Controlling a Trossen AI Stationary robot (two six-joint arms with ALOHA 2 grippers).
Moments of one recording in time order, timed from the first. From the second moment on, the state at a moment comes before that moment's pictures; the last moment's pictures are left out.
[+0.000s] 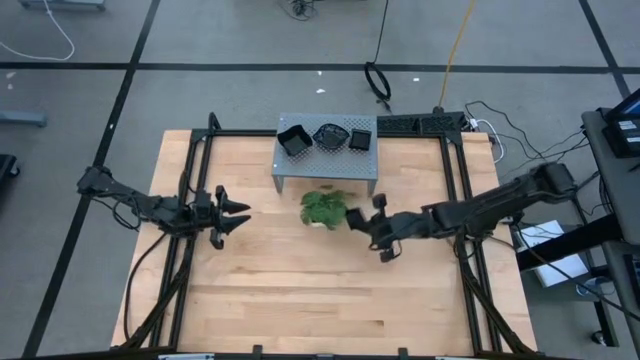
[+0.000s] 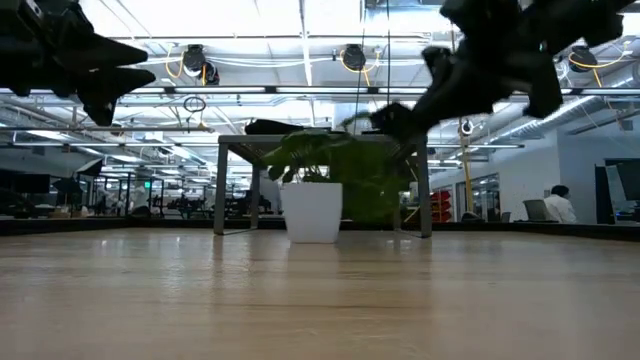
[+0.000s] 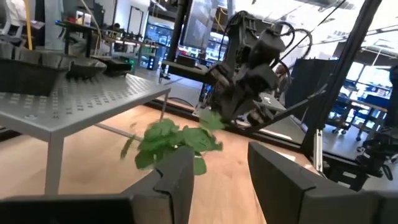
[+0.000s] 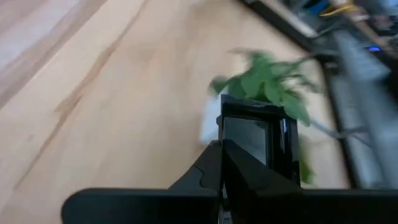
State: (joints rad) left arm -0.39 0.22 0.01 0.30 -0.51 -0.24; right arm 0.24 1.27 0.63 0.07 0.33 -0.38
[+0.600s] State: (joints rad) left arm -0.39 0.22 0.02 0.26 -0.51 -0.13; right arm 0.09 1.05 0.63 0.17 0.64 -0.24
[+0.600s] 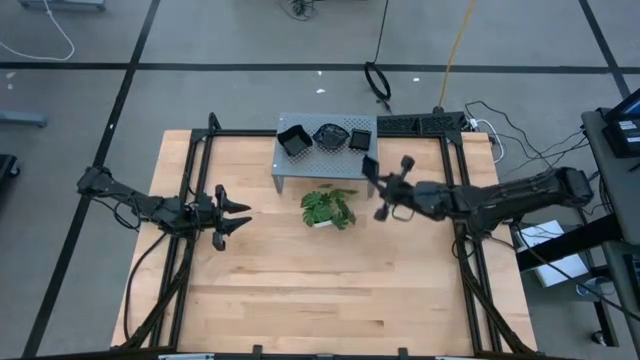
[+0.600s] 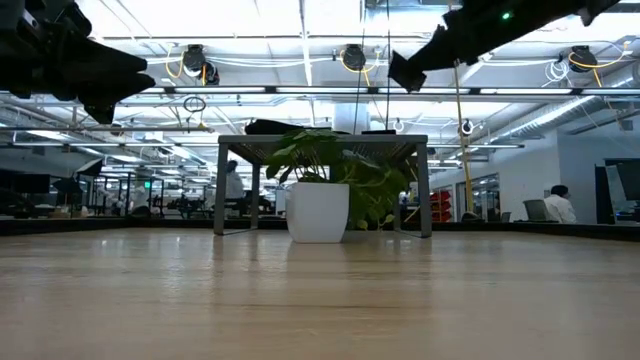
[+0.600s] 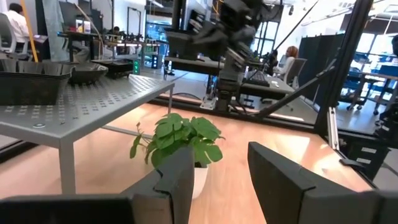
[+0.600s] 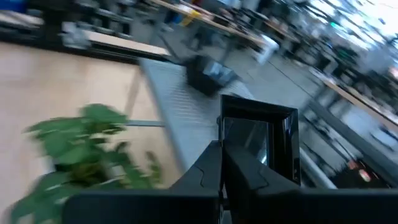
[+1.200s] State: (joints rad) left arm -0.39 0.22 0.02 0.26 -0.51 -0.03; right arm -0.37 1.17 0.86 -0.06 0.29 -0.40
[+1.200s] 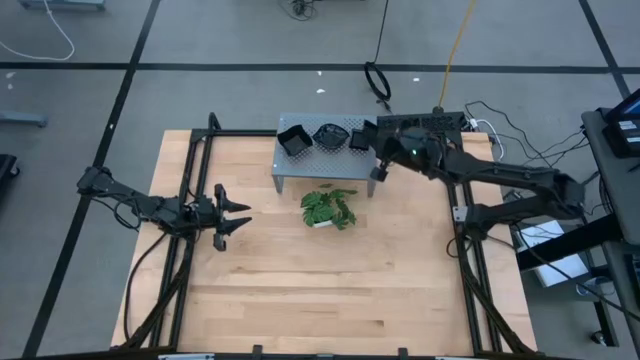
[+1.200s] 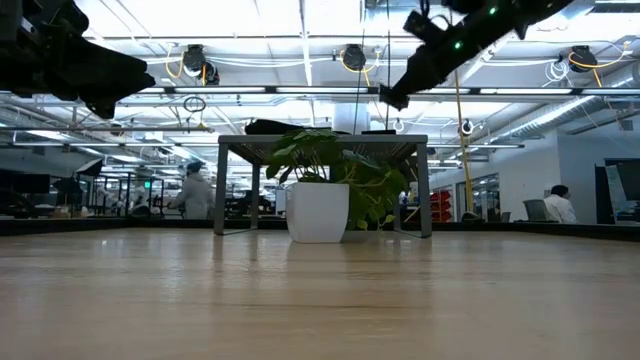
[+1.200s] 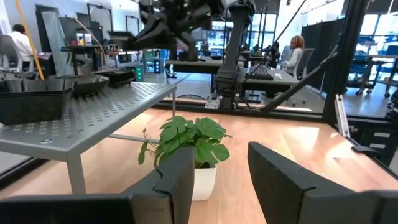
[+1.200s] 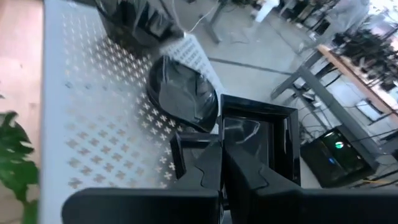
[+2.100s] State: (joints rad) left arm -0.39 0.22 0.02 0.26 -0.51 -0.02; right arm -0.46 1.29 0.87 0.02 0.18 -0.36
